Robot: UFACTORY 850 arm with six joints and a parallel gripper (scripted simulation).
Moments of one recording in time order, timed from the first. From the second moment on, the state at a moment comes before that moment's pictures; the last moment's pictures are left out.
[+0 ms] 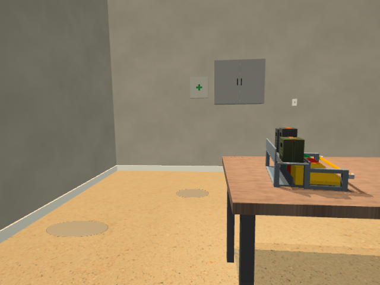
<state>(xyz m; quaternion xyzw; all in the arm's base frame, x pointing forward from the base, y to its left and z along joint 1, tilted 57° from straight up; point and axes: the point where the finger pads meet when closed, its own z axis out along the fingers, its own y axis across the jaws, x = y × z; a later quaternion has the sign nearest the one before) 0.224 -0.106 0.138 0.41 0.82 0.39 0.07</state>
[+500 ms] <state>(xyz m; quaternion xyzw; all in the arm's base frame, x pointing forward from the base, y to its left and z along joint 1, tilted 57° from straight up) 0.224 -0.106 0.138 0.48 0.79 0.37 0.01</state>
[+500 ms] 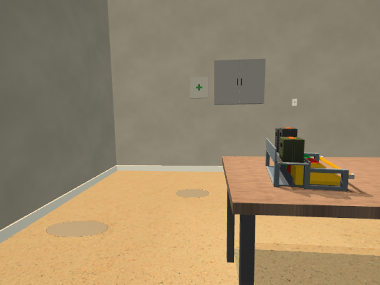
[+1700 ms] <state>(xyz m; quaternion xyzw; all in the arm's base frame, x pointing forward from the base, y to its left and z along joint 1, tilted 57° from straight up) 0.224 -0.107 0.138 0.67 0.67 0.29 -0.14</state>
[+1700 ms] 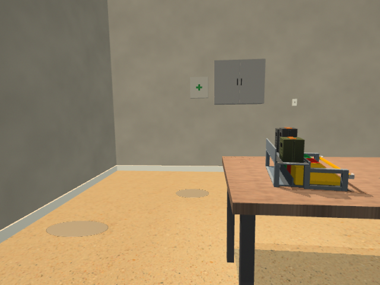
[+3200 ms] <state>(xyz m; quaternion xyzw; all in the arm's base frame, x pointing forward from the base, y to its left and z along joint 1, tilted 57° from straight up) 0.224 -0.106 0.138 0.81 0.48 0.17 -0.29</state>
